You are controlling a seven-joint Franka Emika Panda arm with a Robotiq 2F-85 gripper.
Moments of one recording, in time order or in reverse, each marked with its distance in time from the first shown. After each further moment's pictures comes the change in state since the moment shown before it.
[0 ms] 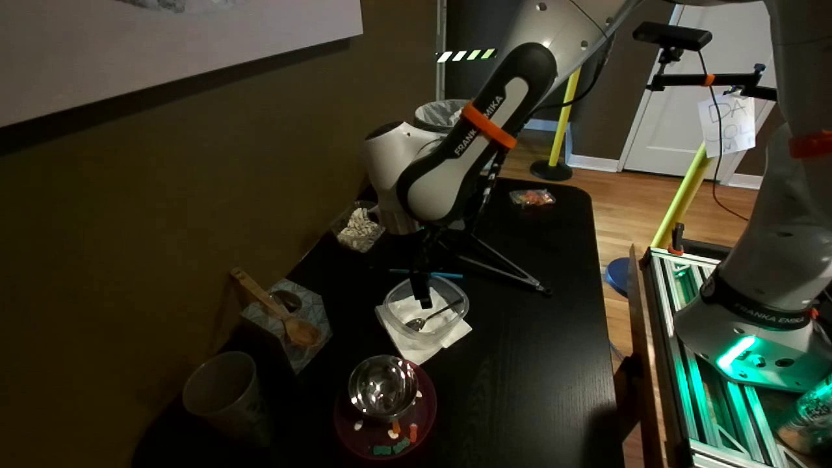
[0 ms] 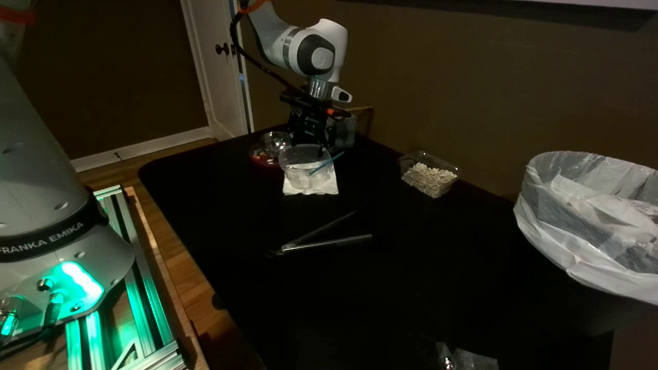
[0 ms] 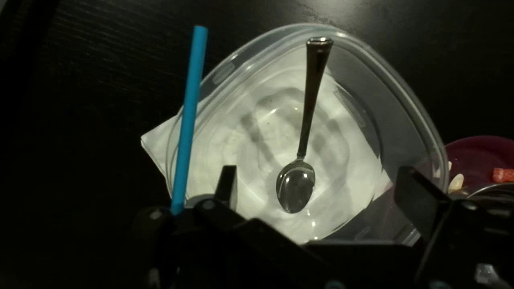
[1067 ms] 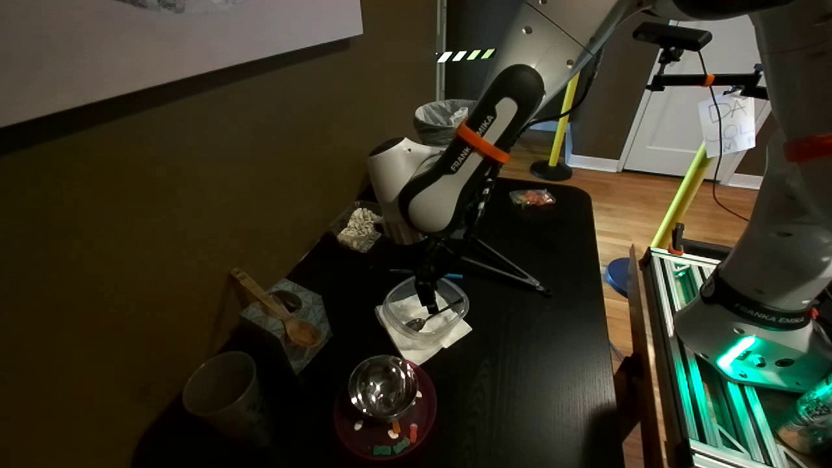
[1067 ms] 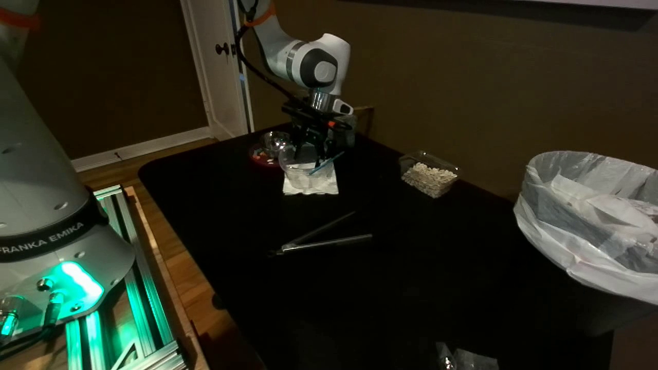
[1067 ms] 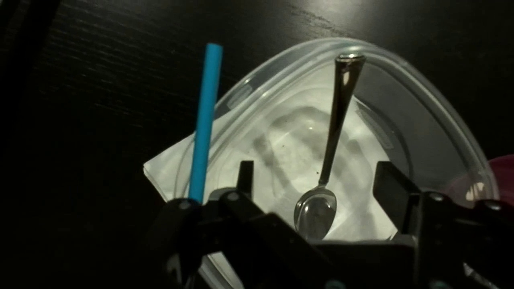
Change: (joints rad) arm -0.003 0.057 -0.016 0.013 -0.006 0.006 0.002
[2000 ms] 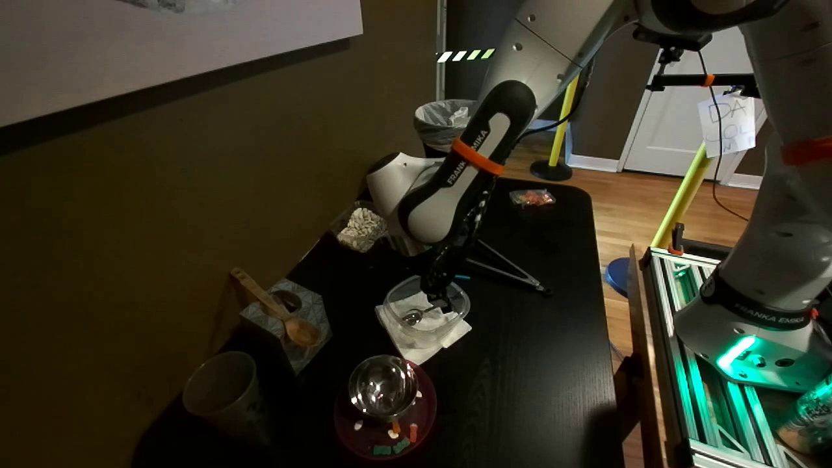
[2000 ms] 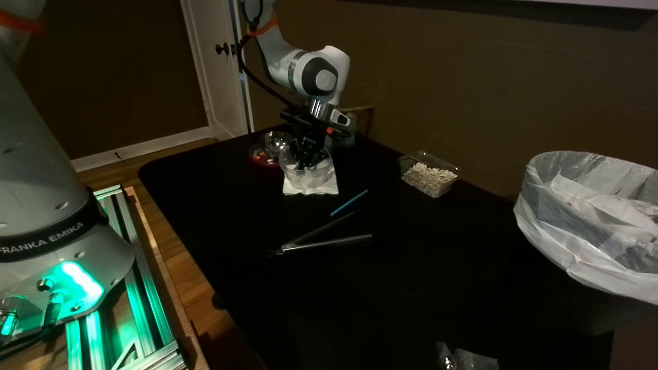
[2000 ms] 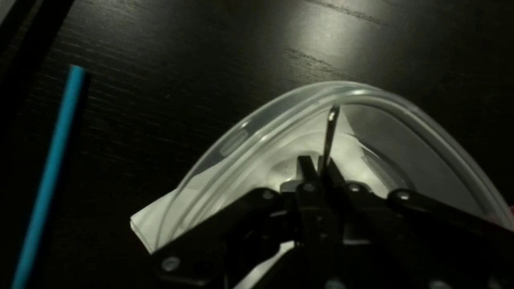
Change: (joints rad) arm 0.018 0.049 -0.018 0.026 -0.015 -0.084 0.008
